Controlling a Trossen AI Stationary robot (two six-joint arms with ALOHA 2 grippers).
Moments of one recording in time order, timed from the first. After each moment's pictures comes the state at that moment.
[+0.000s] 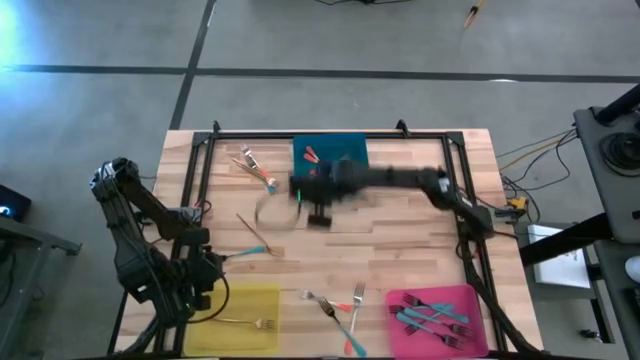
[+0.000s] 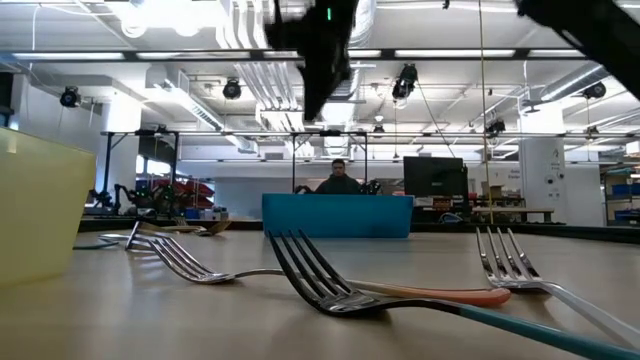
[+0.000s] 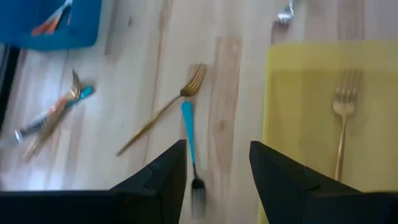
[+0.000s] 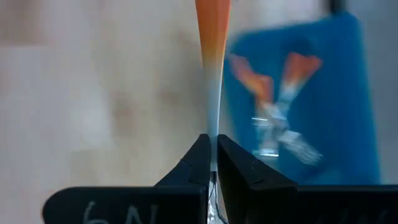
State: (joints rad) left arm -1.02 1.36 1.31 -1.47 -0.54 -1.08; right arm -0.06 2.24 2.35 -1.36 0.26 0.04
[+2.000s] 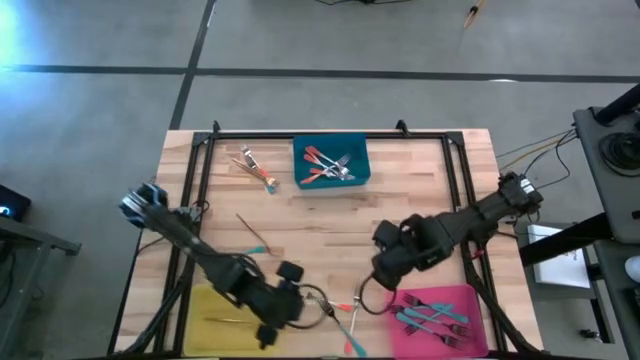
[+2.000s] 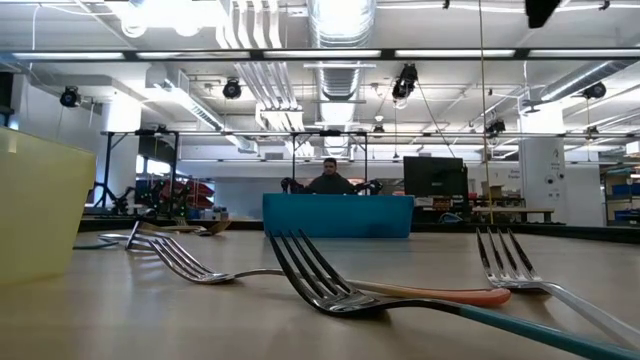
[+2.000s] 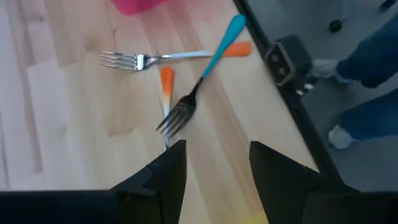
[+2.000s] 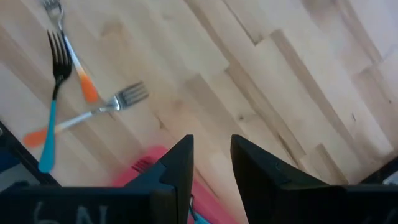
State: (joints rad) left arm -0.63 1.76 1.43 -0.62 -0.17 -0.21; right arm 0.46 1.68 1.69 -1.46 0.16 1.10
